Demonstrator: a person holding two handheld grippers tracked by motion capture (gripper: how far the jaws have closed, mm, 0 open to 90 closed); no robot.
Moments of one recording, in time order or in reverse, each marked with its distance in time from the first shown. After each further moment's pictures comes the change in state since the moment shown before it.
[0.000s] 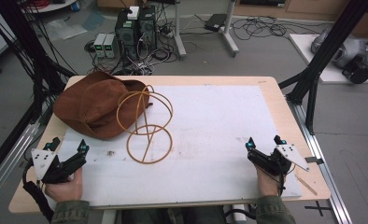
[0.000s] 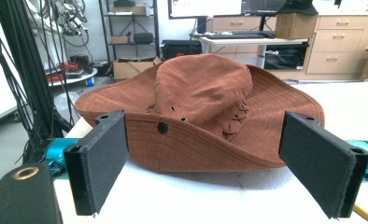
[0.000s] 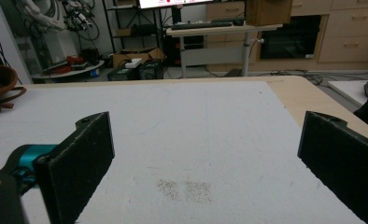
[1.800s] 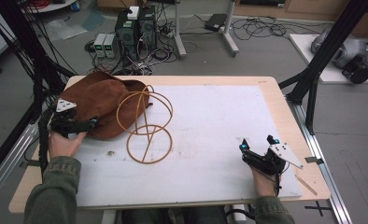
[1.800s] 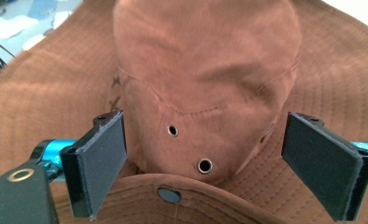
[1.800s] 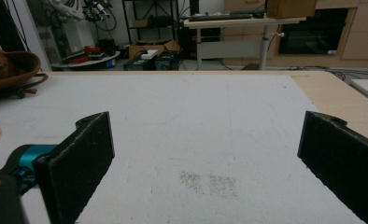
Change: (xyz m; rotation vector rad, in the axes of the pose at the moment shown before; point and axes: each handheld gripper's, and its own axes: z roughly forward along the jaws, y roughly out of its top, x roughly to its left) left arm 0.032 0.035 0.142 0.499 -0.198 0.114; right arm 0.009 -0.005 0.006 0.033 0.070 -0.022
